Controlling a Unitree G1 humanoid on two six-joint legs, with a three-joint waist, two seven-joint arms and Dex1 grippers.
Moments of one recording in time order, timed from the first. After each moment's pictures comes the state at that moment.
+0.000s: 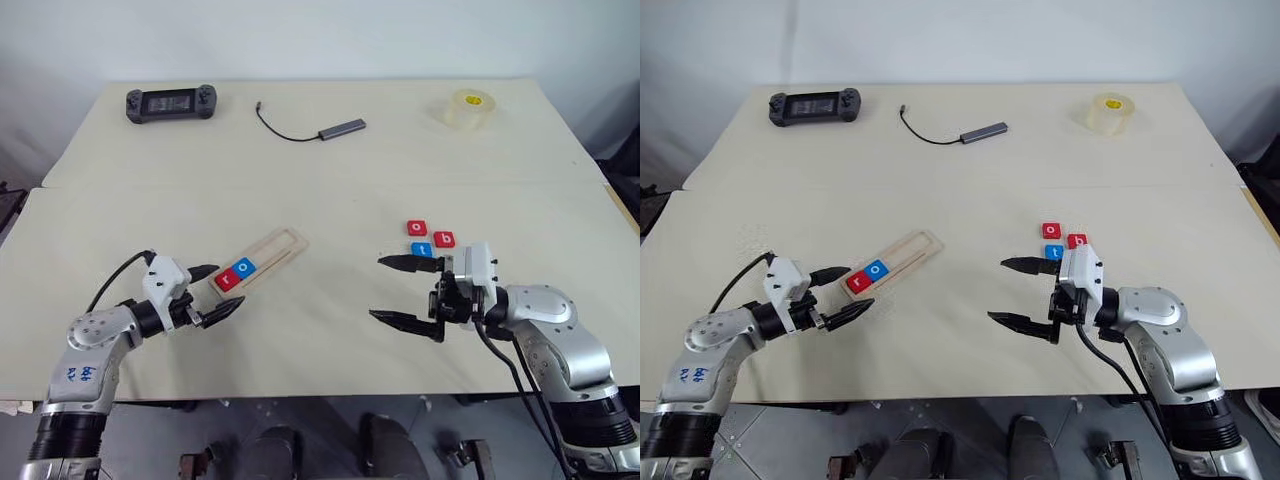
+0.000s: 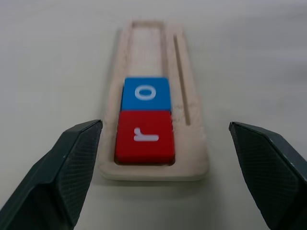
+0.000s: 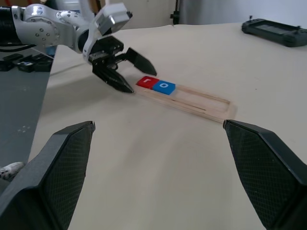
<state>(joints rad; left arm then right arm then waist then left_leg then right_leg) -0.18 0.65 0.14 0.10 -0.32 0.17 -0.86 -0.23 -0.61 -0.01 -0.26 0.54 0.23 1.10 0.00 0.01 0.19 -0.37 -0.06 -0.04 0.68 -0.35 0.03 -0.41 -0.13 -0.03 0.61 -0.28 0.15</state>
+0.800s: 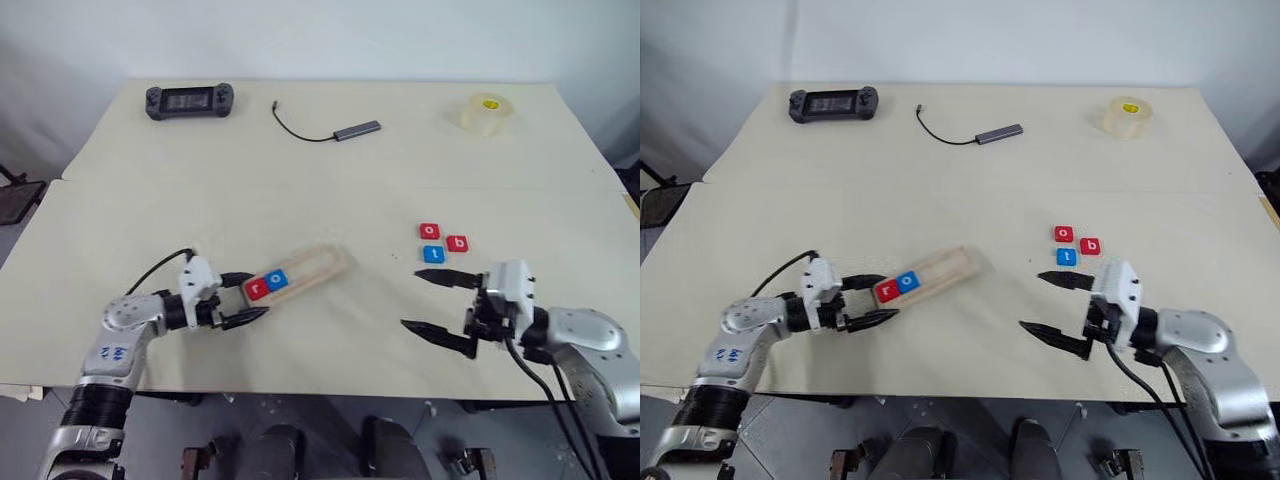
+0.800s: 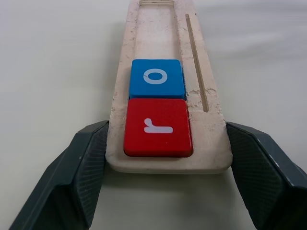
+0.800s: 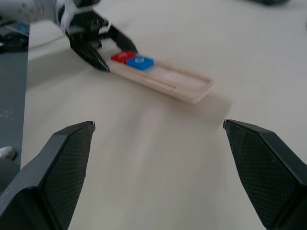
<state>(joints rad) -0.34 0.60 -0.02 0.21 -0.28 0.03 -1.08 0.01 -0.74 -0.18 -0.35 0.56 0.27 1.07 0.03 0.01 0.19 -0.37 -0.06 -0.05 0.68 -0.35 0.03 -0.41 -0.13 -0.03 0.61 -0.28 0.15</state>
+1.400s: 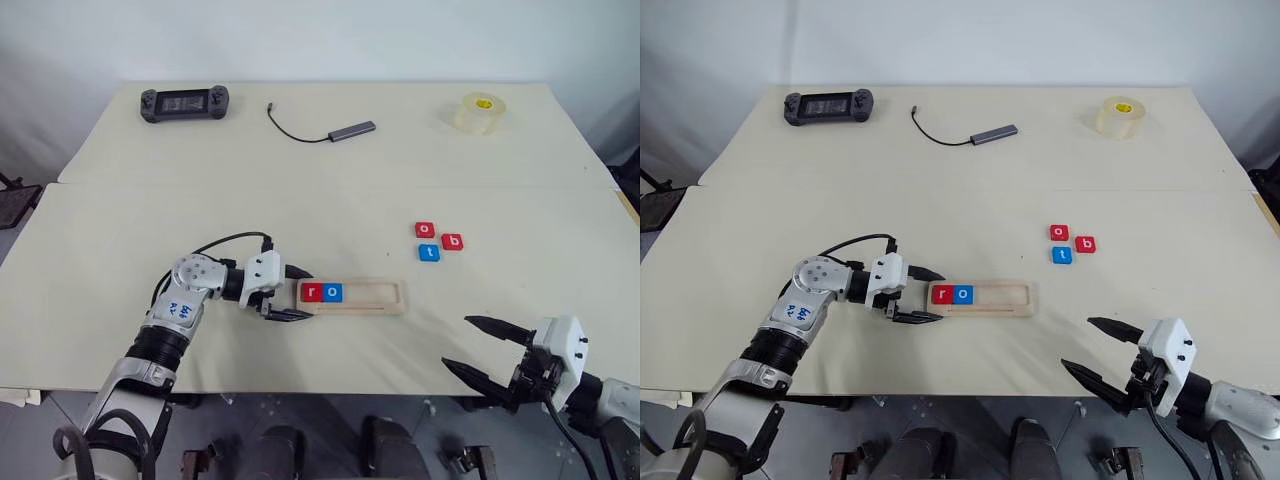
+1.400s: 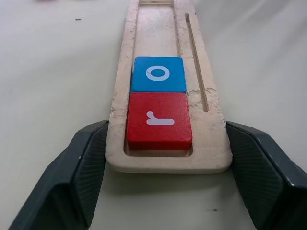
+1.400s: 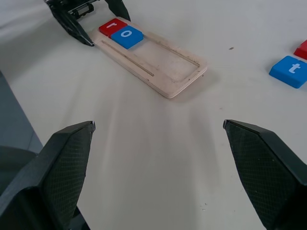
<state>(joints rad) -0.63 0.48 -0.21 0.50 -0.12 -0.19 -1.21 0.40 -0.66 -0.38 -0.46 0.56 0.23 0.97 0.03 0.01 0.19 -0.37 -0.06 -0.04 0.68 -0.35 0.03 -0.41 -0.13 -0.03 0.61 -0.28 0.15</state>
